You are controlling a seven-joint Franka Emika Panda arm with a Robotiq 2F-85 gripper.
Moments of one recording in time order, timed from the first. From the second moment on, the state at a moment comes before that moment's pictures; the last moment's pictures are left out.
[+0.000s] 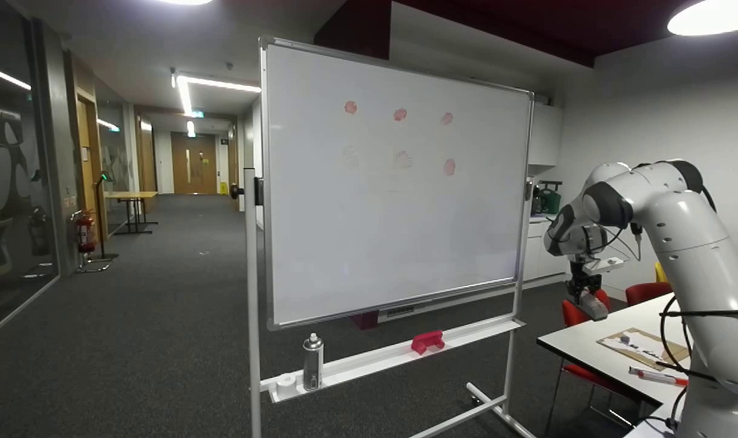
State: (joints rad) arm 0.29 0.47 -1.02 -2.02 0.23 2.29 -0.50
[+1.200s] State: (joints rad) arm -0.38 0.50 -0.32 -1.94 -0.05 2.43 -0.44
